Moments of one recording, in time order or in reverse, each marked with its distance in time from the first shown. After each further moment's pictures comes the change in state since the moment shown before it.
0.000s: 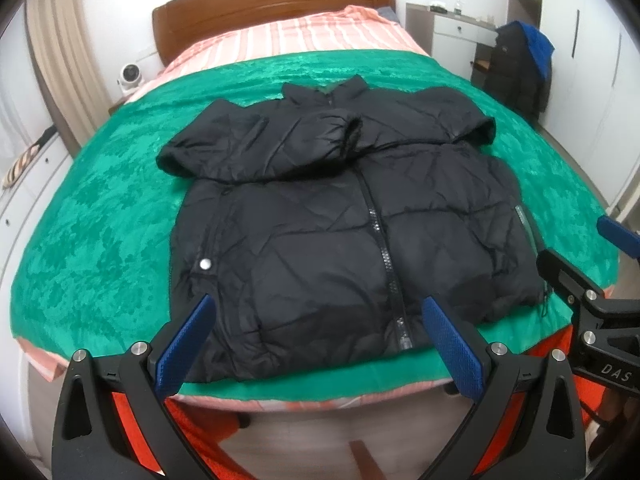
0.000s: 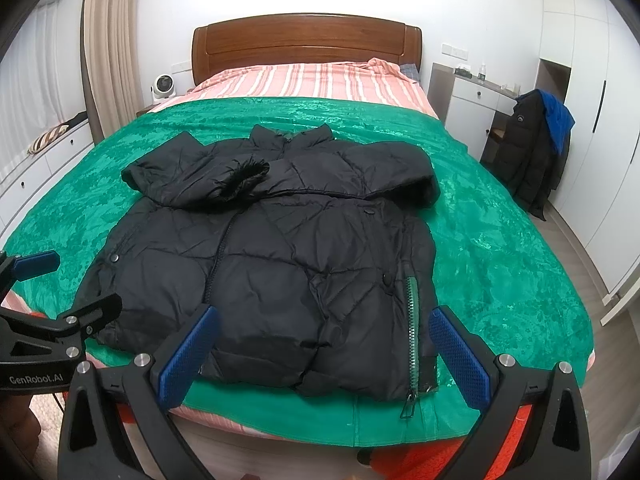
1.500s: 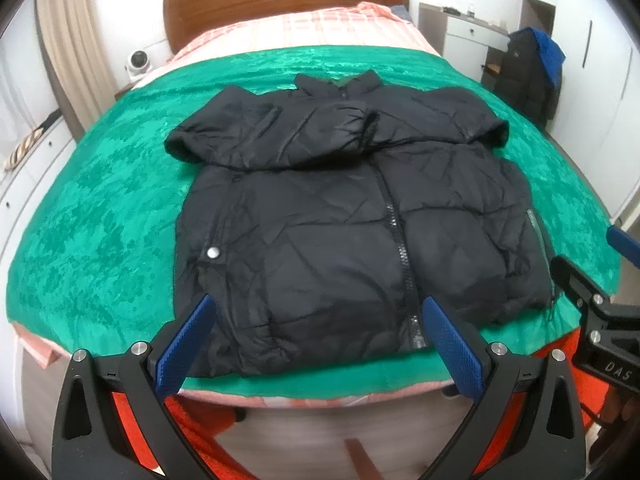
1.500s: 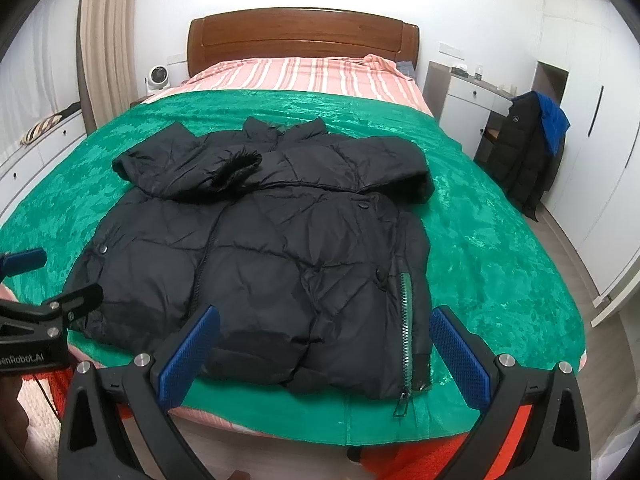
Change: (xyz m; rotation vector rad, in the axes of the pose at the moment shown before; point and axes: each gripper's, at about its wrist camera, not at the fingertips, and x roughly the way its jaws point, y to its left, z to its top) left arm 0.010 0.016 -0.002 -0.053 0.018 0.005; right arm 0.006 0.004 -0.002 -0.031 0.024 -0.035
